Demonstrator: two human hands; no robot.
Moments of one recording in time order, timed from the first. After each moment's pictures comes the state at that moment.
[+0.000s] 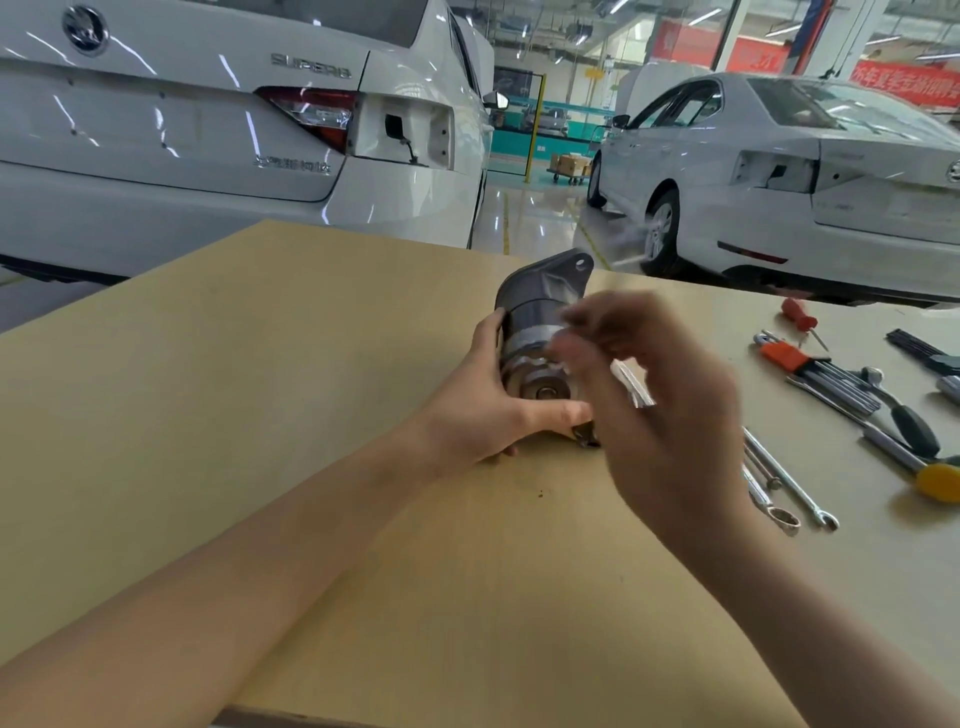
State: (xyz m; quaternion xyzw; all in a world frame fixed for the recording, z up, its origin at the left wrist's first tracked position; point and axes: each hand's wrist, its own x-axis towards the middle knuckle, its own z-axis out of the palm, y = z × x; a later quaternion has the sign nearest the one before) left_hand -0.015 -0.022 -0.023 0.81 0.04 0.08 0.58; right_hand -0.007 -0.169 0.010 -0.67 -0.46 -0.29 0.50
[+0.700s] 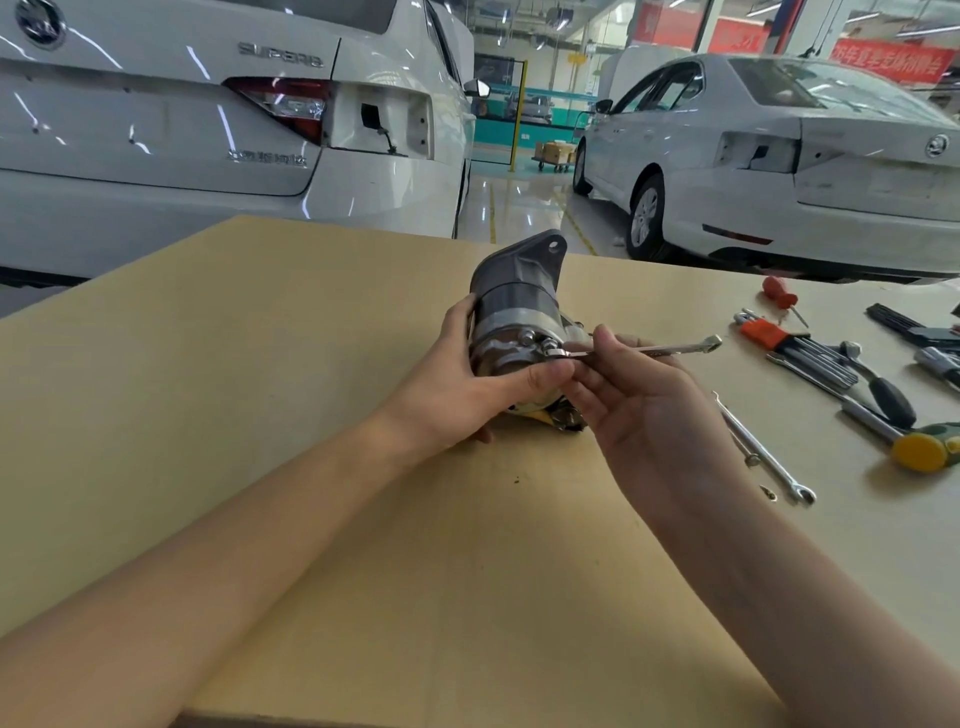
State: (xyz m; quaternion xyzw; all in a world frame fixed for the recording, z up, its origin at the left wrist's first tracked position) left_hand -0.021 -0.034 -0.012 0.77 0.04 0.13 0.63; right_hand 0.009 -0.182 0.002 -0.43 -0.10 0.16 0.88
